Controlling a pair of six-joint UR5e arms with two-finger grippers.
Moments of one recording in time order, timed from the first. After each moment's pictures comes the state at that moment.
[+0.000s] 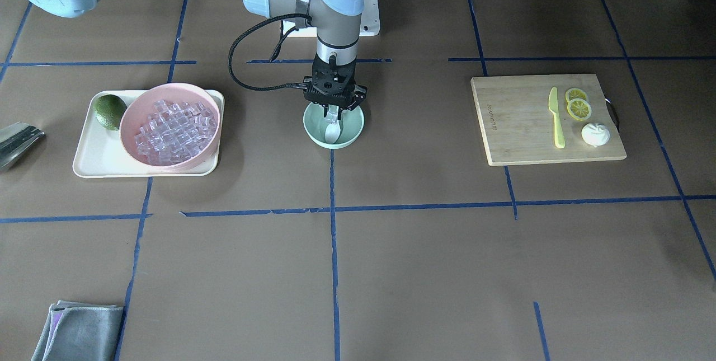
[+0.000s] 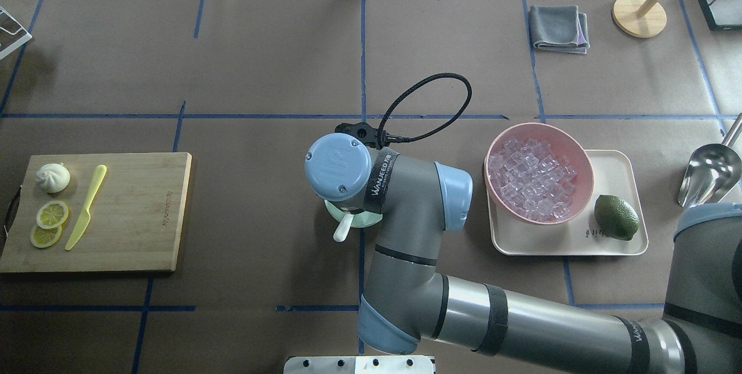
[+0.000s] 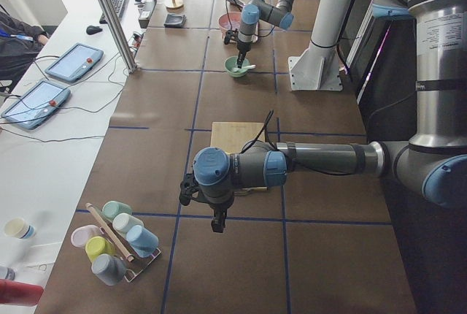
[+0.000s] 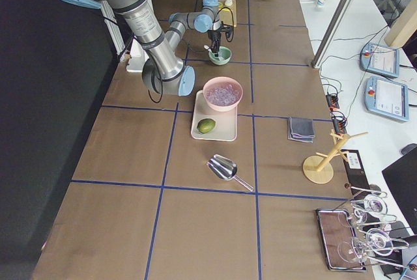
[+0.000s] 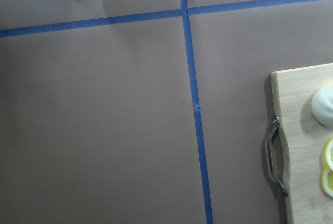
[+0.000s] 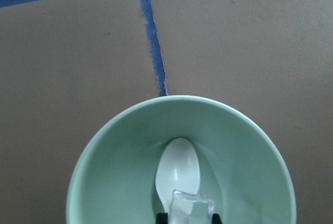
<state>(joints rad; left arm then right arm) -1.60 -1.44 -1.70 -1.47 -2.40 0.22 0.37 -0.72 1.54 -1.67 1.67 1.52</state>
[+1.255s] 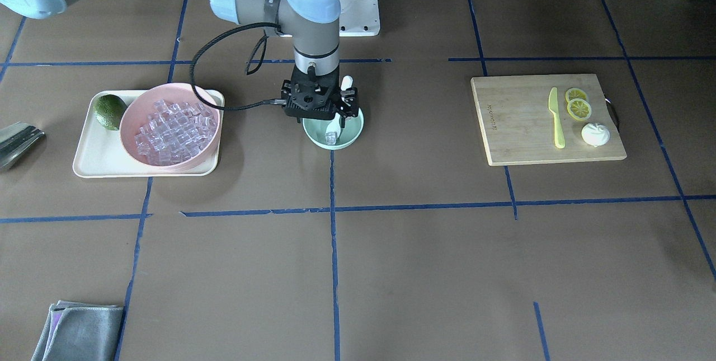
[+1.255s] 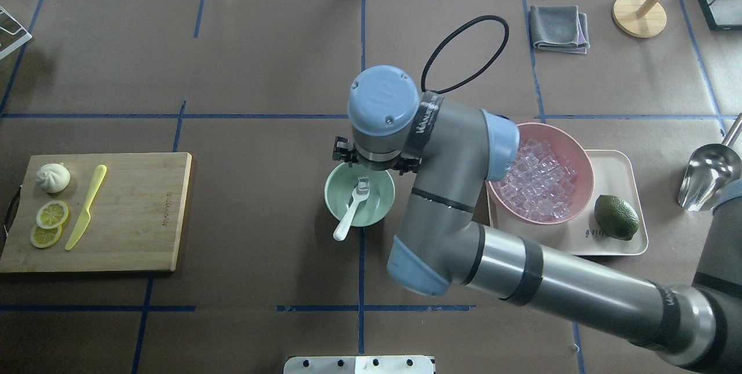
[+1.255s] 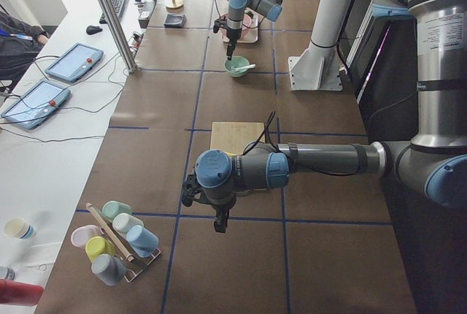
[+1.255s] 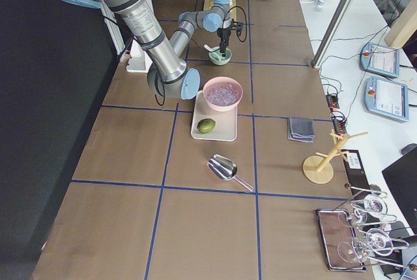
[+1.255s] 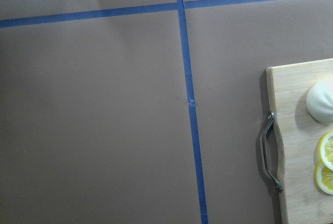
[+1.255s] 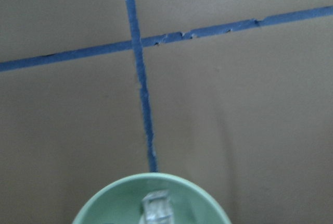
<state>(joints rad) -1.60 -1.43 -1.70 -1.47 -2.41 0.22 0.53 -0.79 1.63 -1.66 1.84 1.35</state>
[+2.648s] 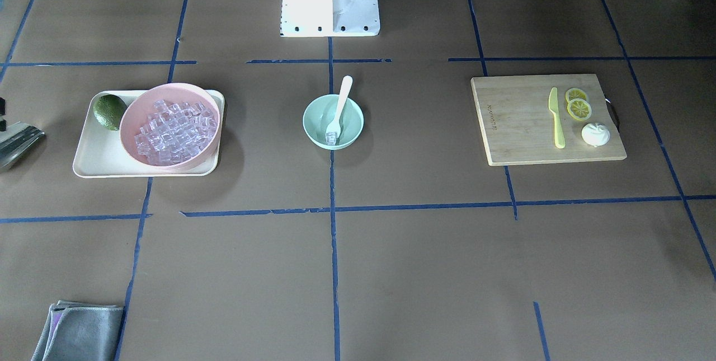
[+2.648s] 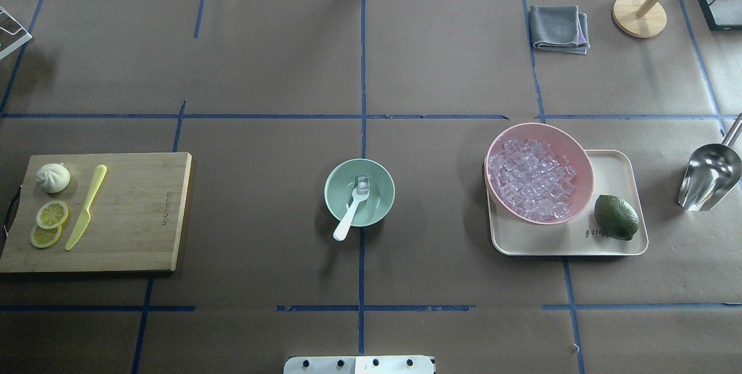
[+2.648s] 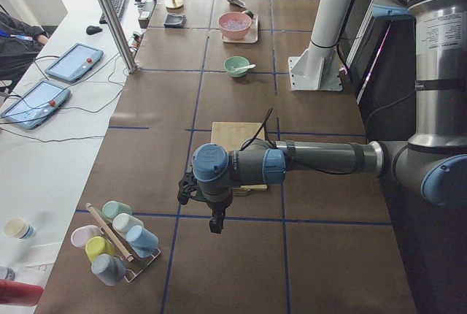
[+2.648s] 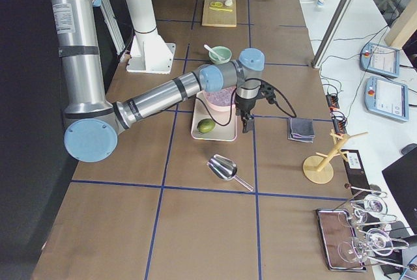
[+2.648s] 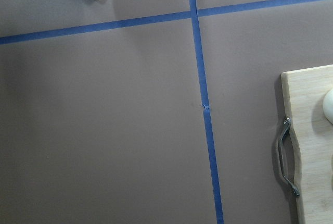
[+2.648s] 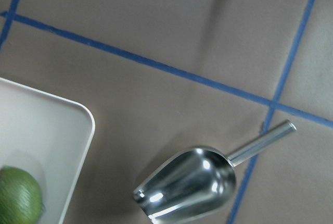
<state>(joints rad) -1.60 -1.45 -1.71 -1.47 -2.36 0.22 1.38 -1.59 1.90 -1.74 2.25 -0.09</state>
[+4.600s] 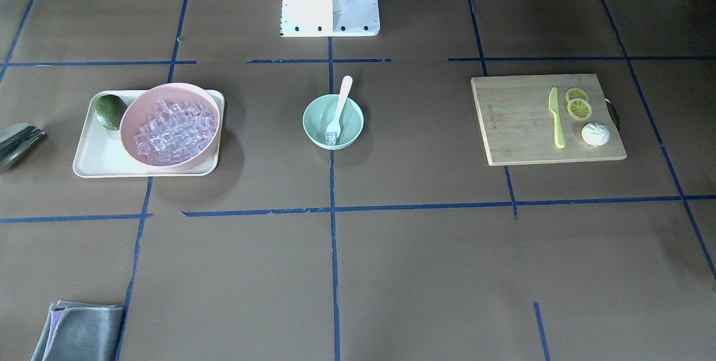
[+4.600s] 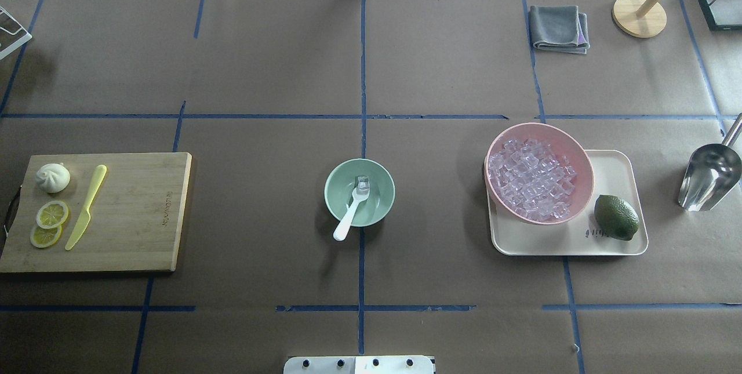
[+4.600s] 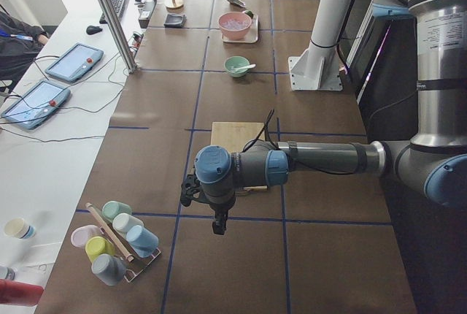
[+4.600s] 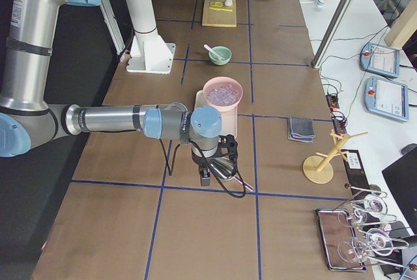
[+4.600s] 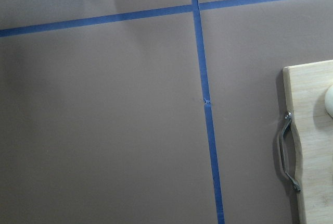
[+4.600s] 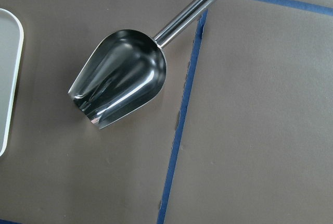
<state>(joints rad) -1.60 -1.44 -1.71 -1.47 -2.36 0.22 1.56 -1.83 1.90 -1.71 2.34 -0.22</state>
